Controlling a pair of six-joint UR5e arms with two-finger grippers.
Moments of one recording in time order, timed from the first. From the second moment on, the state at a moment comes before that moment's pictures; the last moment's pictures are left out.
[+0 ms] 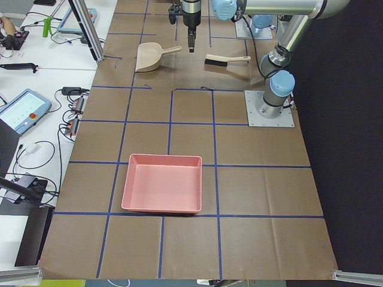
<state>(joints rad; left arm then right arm) -1.53 -1.47 -1.67 -1.61 1.58 0.09 1.54 -1.65 1.67 -1.54 -1.56 -0.14</state>
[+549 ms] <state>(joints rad) -1.55 -1.46 -1.68 -1.61 1.58 0.09 1.54 -1.62 1.64 -1.56 -1.56 -0.16</state>
